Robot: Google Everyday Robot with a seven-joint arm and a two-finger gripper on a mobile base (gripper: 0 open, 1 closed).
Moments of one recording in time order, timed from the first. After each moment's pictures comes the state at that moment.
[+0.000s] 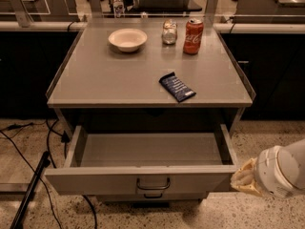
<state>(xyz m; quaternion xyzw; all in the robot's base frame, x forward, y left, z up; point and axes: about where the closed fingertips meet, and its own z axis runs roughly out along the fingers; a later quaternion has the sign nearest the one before) 0.361 -0.233 0.725 -0.57 0.80 0.07 0.19</state>
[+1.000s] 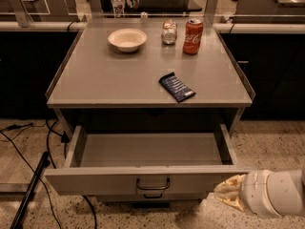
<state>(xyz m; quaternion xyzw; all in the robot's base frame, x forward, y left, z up) 0.352 -0.198 0.678 -0.56 0.77 0.10 0.28</state>
